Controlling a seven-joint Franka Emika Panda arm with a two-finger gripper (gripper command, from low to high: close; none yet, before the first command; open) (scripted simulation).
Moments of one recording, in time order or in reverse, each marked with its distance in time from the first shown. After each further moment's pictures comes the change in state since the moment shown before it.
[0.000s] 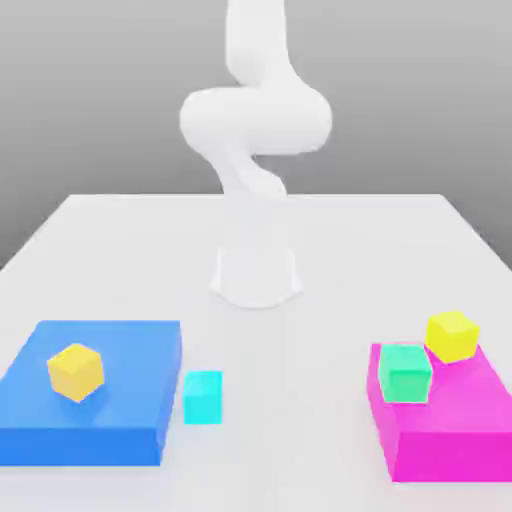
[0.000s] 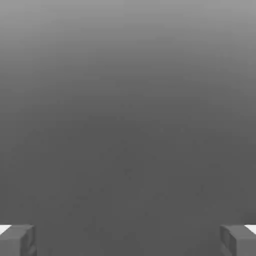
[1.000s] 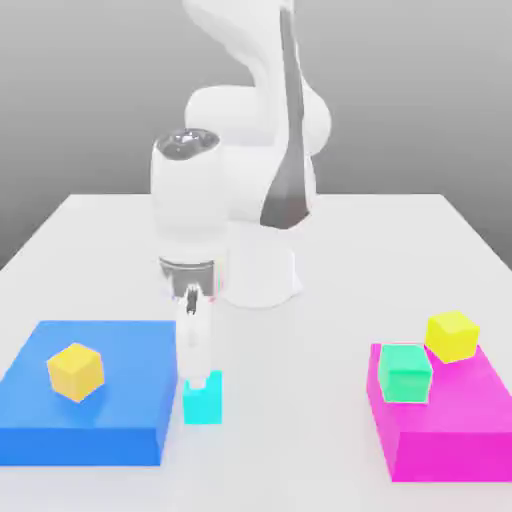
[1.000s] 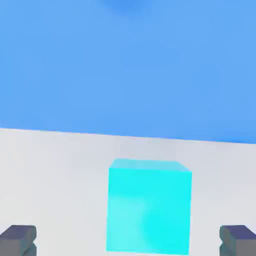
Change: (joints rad) arm -0.353 0.779 0.143 -0.545 -0.056 0.592 1.243
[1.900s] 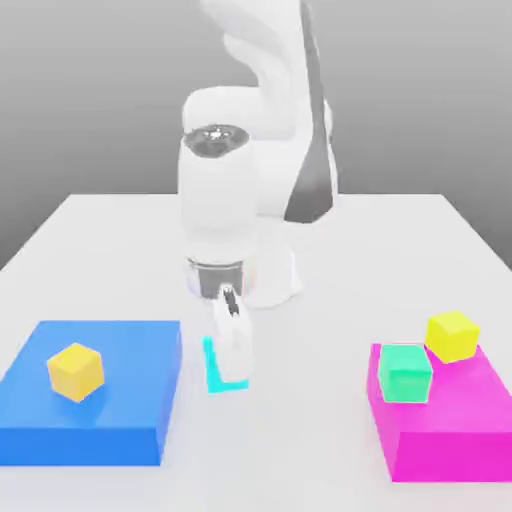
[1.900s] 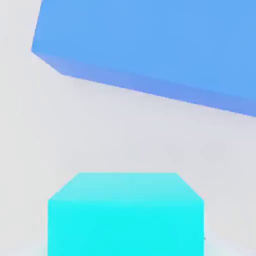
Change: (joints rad) arm 0.238 -0.153 -0.013 0.084 0.093 -0.228 -0.256
